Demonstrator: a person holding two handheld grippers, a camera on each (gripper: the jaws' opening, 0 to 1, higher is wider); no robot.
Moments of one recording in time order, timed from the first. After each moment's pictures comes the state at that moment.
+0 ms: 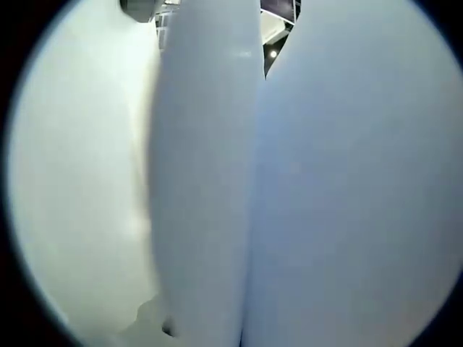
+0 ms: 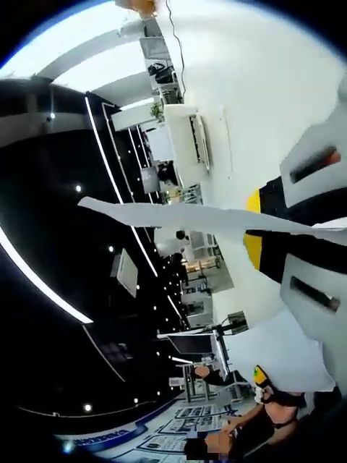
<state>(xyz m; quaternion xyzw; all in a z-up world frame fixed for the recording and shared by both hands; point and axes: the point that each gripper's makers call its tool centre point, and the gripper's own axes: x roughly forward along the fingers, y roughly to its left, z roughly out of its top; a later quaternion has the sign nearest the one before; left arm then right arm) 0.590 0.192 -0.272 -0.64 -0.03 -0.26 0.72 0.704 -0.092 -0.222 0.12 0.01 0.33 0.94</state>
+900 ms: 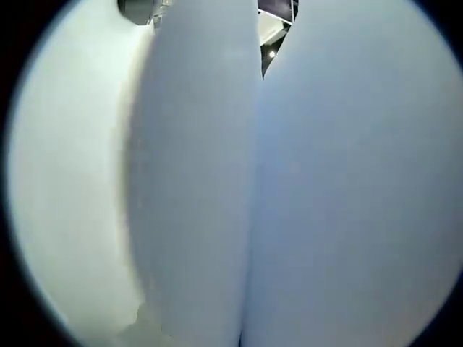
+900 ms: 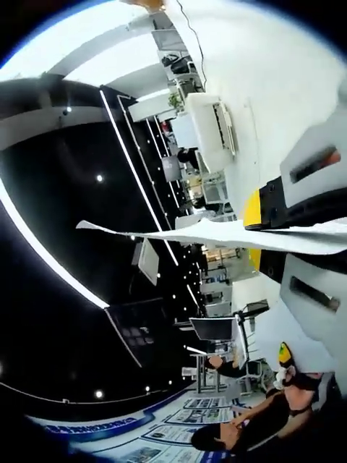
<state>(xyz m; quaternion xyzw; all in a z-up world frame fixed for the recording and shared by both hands) 0.590 0.193 -0.272 -0.64 -0.03 -0.26 0.73 0.667 -0.078 -0.159 0.13 -0.07 0.35 0.92</state>
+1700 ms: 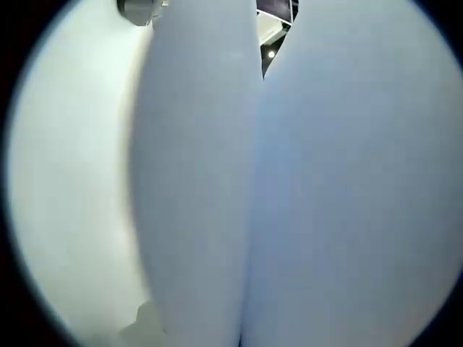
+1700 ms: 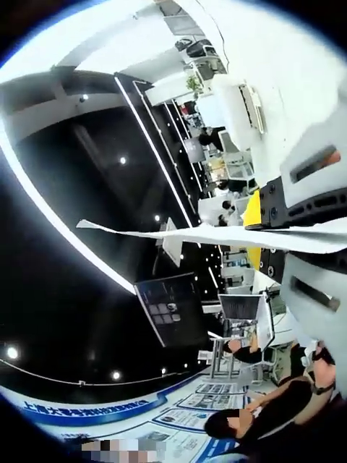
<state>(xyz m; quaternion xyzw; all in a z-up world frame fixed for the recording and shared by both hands) 0.589 0.194 -0.273 -0.64 -0.03 -0.26 0.73 0.630 -0.066 -0.086 0.15 -0.14 0.39 0.90</state>
